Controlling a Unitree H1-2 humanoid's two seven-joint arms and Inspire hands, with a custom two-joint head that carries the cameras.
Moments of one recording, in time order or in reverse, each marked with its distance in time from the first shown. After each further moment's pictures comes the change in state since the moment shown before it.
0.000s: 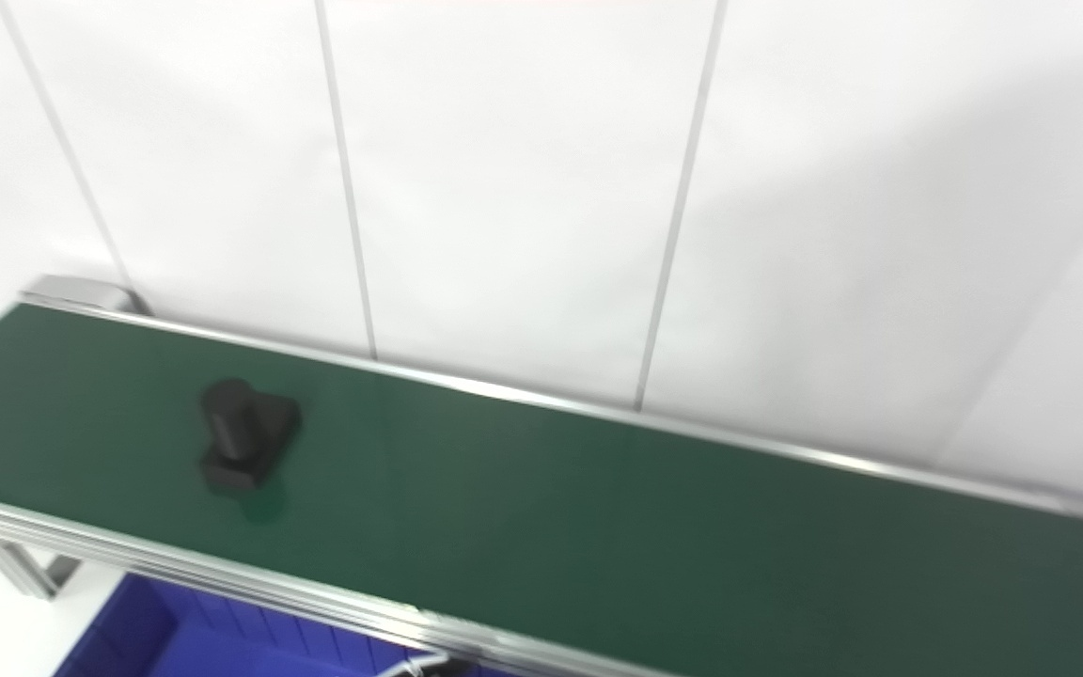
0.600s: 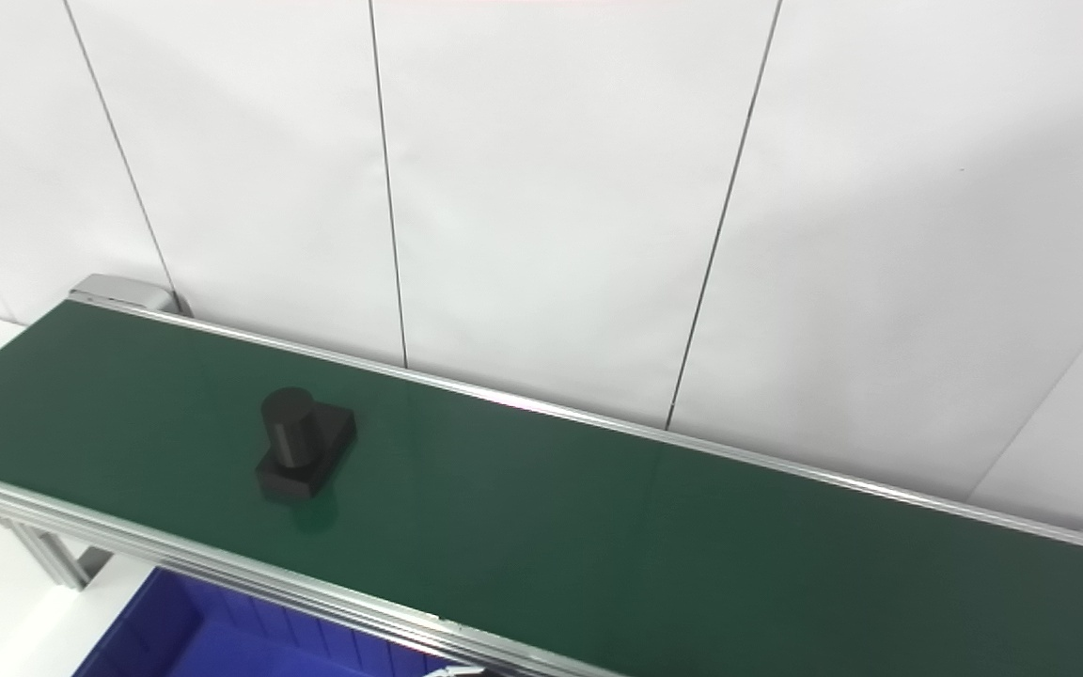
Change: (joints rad) left arm -0.052 0.039 -0.126 0.028 0.019 -0.001 0.161; right arm -0.004 0.024 -0.064 -0.254 0.033 -0.040 0.001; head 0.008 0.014
